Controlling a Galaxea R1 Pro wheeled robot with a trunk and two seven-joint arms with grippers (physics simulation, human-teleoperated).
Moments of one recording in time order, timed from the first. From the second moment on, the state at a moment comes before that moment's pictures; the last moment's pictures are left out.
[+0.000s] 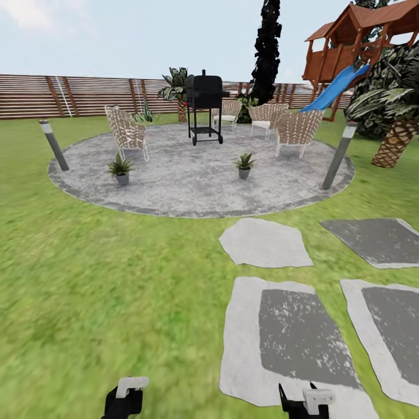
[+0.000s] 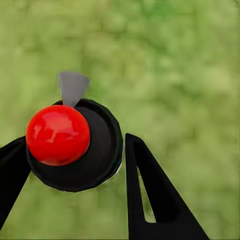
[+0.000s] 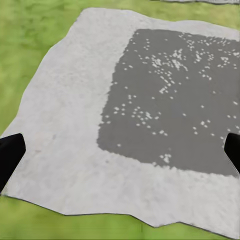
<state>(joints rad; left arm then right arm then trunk) -0.42 0.02 -0.01 -0.16 0.03 -0.37 0.01 -0.20 -0.06 0.00 -0.45 0.00 -0.56 0.00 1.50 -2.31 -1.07</state>
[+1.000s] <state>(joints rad) -0.42 0.02 -0.01 -0.16 0.03 -0.37 0.01 -0.20 -0.06 0.00 -0.45 0.00 -0.56 0.00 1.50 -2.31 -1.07</state>
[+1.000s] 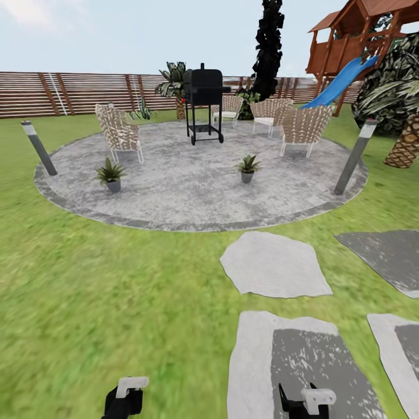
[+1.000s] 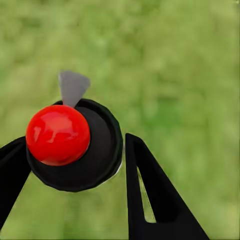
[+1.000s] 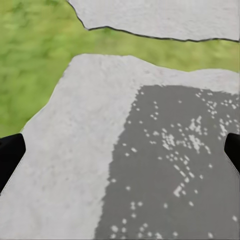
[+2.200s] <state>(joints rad) -0.42 0.02 -0.01 -0.16 0.03 -0.37 0.01 -0.20 -0.06 0.00 -0.45 0.00 -0.56 0.00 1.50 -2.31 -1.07</state>
